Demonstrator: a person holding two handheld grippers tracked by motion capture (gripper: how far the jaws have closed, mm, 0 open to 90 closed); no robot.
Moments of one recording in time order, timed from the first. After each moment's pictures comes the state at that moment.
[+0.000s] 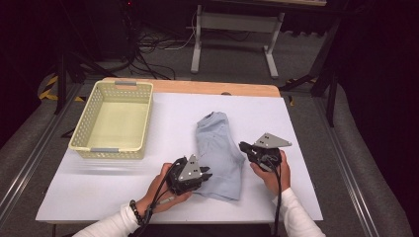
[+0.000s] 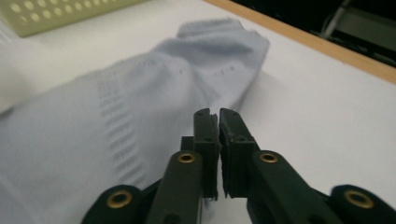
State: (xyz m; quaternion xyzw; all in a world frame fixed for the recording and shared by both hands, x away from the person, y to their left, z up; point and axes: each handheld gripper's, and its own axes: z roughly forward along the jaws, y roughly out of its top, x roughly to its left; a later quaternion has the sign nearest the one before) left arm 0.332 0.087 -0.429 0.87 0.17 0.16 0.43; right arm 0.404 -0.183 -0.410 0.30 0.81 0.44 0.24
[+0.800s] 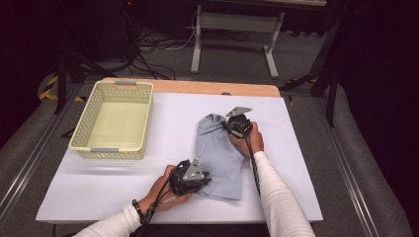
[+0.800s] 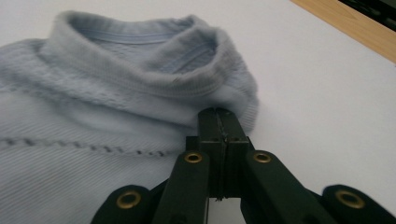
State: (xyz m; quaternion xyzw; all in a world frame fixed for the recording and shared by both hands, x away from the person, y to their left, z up) left arm 0.345 0.086 -0.455 0.89 0.18 0.13 0.40; right arm 0.536 -0.126 -0.452 0.32 0.85 0.34 0.23
